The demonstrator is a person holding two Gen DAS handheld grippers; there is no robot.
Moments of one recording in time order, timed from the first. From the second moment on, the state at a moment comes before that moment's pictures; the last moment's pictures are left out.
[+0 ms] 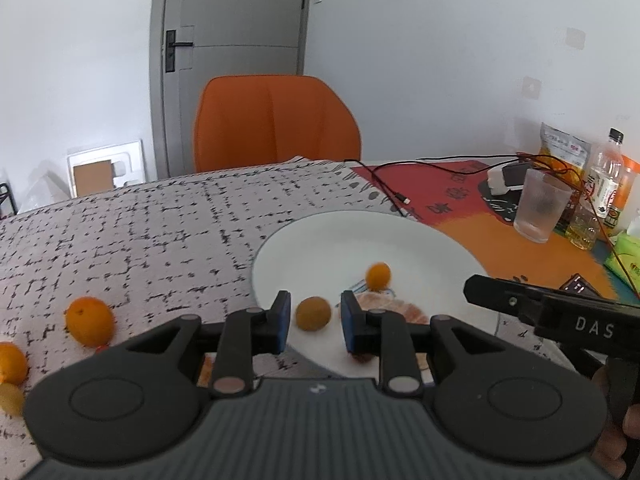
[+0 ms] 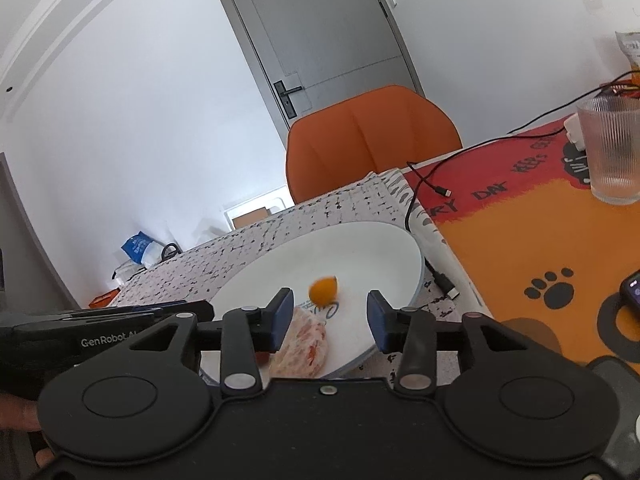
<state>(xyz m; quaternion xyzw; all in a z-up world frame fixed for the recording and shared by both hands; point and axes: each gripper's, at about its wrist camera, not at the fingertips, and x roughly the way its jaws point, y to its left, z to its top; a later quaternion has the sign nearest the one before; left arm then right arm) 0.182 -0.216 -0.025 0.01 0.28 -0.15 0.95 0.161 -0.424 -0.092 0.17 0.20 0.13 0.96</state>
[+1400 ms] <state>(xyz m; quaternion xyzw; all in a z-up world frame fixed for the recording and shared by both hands) 0.131 -0.047 0.010 -0.07 0.24 -0.01 0.97 0.148 -0.324 -0.060 0.11 0.17 0.21 0.95</state>
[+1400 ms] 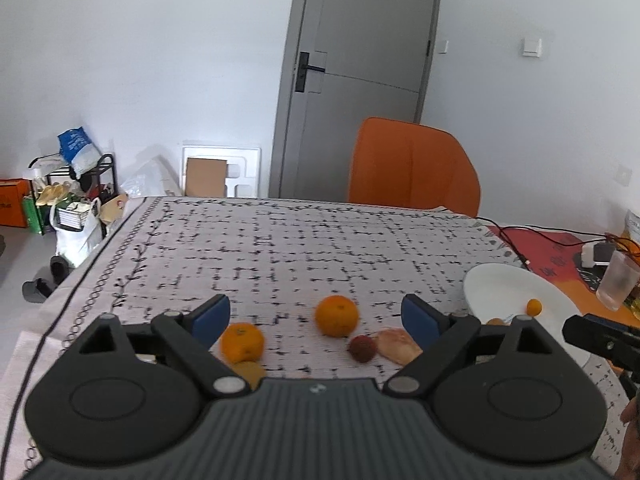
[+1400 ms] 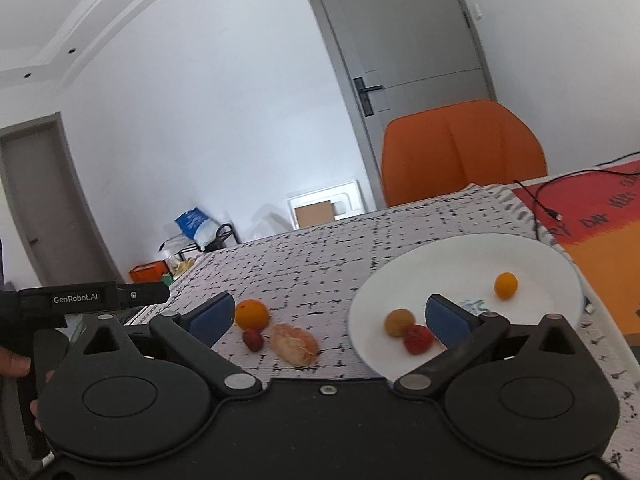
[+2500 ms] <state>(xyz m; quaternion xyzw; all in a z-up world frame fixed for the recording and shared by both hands) 0.141 0.020 -0.030 -0.12 0.26 0.01 0.96 0.173 -0.247 -0.069 0.05 0.21 0.26 0.94</state>
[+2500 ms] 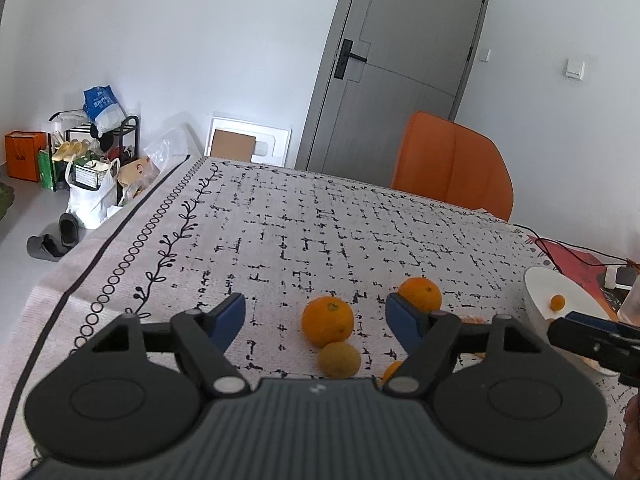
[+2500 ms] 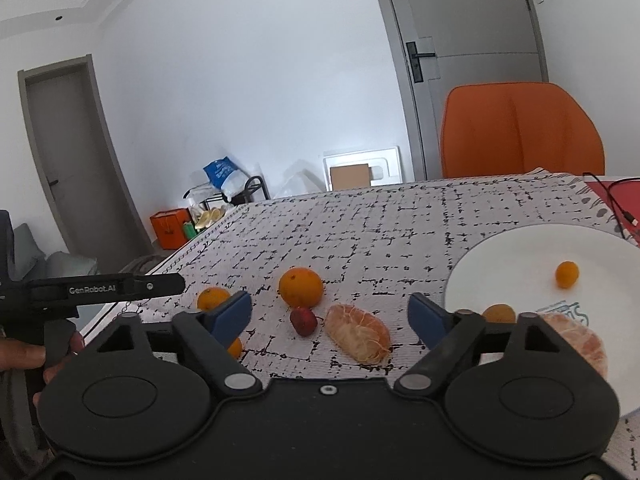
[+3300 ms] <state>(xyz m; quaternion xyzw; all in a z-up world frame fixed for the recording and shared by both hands) 0.189 0.013 -0.060 -0.12 0.32 0.00 0.94 0.205 -0.203 -0.089 0.01 0.28 0.30 0.91</state>
